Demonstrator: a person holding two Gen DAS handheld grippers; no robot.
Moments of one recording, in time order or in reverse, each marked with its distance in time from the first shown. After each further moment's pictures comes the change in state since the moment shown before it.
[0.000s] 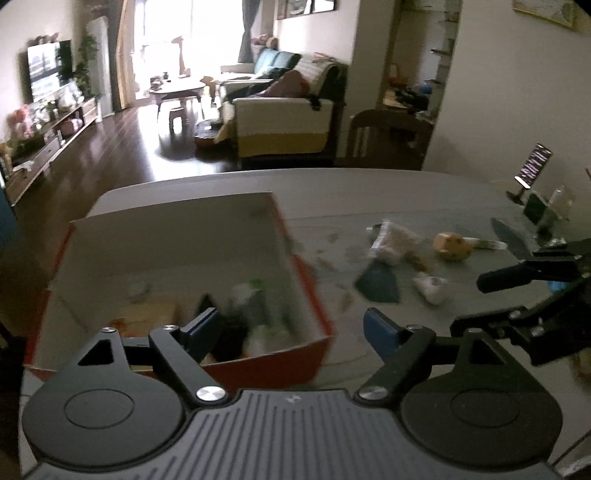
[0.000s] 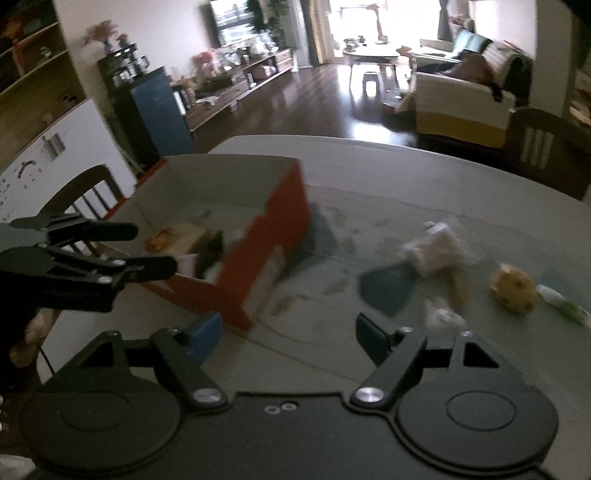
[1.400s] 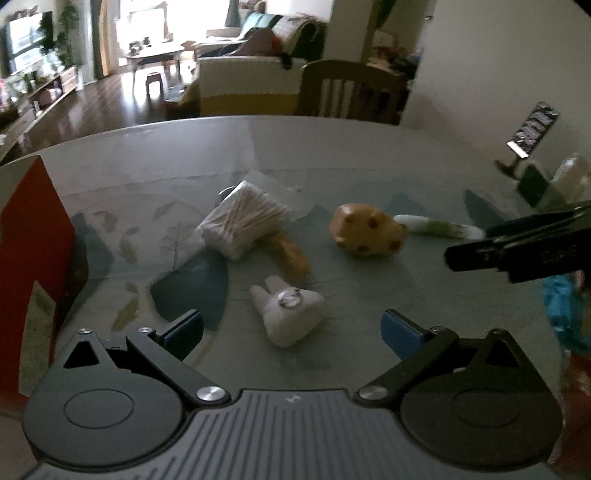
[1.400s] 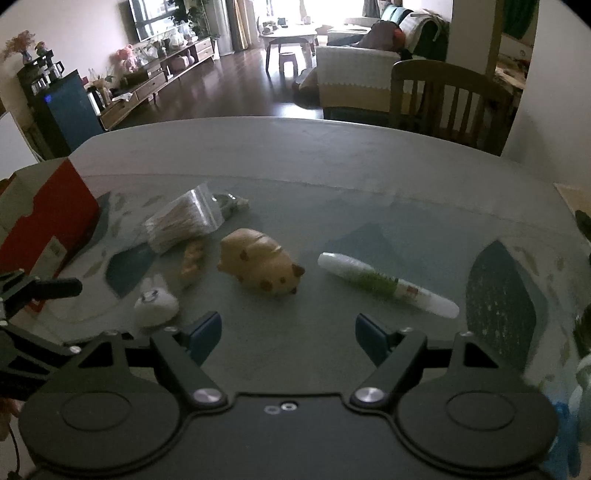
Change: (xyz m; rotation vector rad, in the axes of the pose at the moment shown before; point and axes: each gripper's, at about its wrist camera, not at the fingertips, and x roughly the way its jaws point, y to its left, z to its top) left arm 0.181 -0.199 0.010 -0.045 0.122 0.004; right arm 0.014 -0.244 -0.011 0.063 0.052 -0.165
